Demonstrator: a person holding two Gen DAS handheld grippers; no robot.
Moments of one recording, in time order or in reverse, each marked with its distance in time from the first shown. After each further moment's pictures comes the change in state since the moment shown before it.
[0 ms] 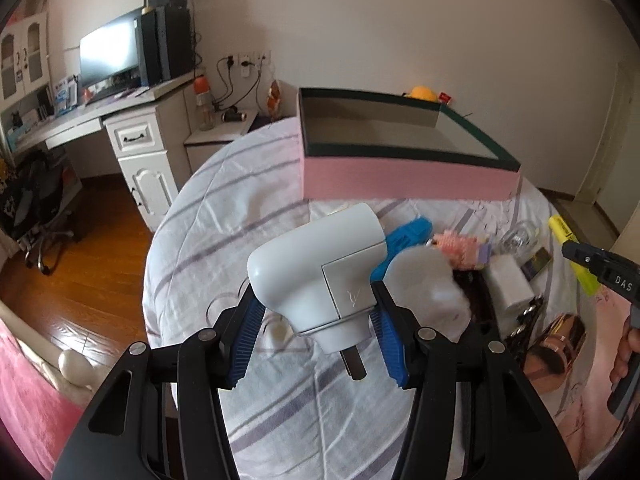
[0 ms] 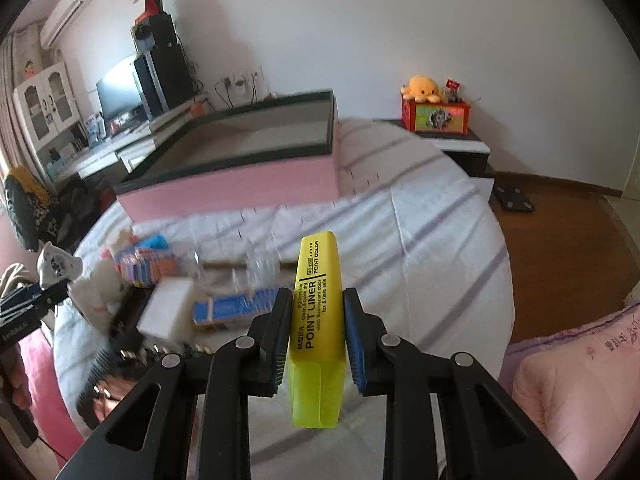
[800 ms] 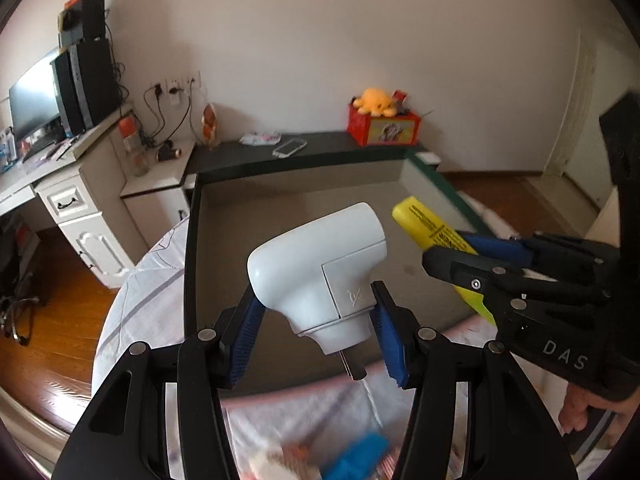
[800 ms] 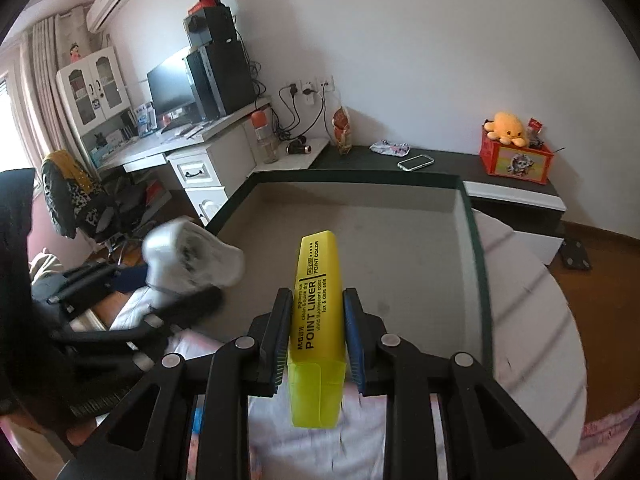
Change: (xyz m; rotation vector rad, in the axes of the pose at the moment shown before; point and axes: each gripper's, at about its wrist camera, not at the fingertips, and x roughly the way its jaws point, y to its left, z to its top) left arm 0.117 -0.070 0.163 0.157 0.038 -0.117; right arm 0.107 0.073 0.140 -0.115 0.031 0.191
